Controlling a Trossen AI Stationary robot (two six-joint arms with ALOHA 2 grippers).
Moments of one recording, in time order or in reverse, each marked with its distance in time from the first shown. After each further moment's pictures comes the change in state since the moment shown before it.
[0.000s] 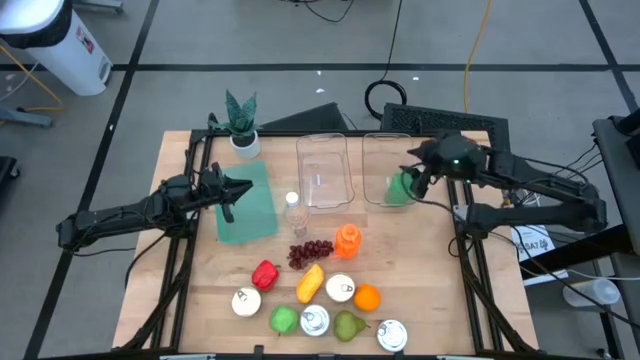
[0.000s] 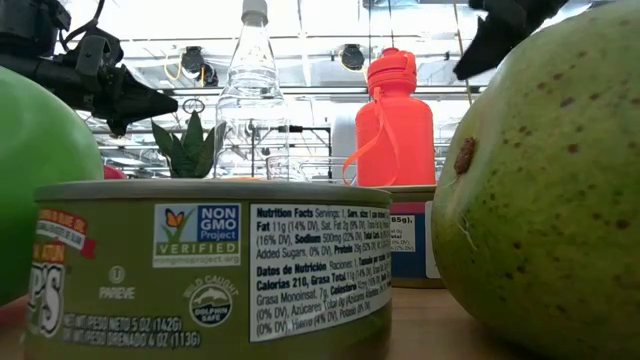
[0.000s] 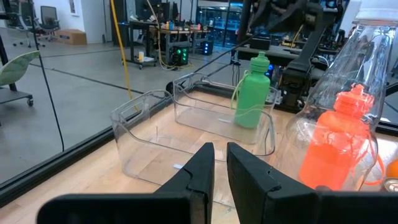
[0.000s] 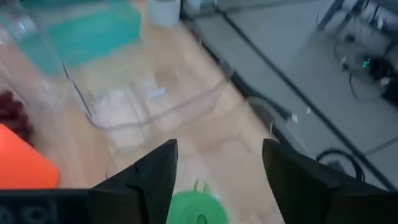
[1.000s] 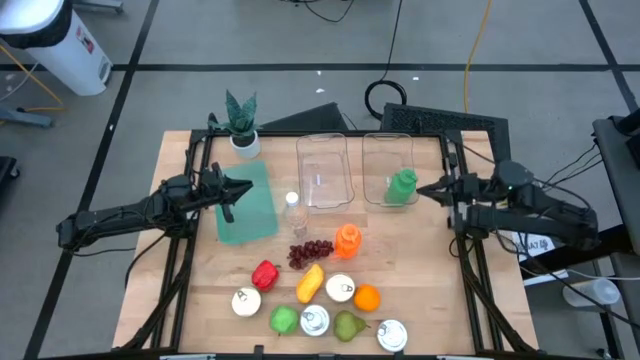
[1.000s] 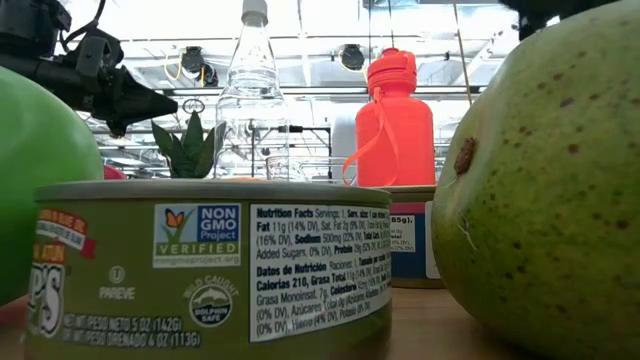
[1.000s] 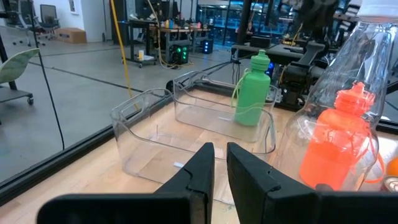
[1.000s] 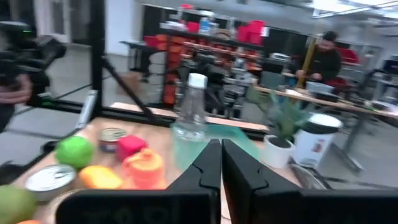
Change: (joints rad) left arm 0.000 0.000 0.000 -0.006 0.000 0.001; right arm 0.075 -0.549 -0.430 0.495 -0.488 -0.149
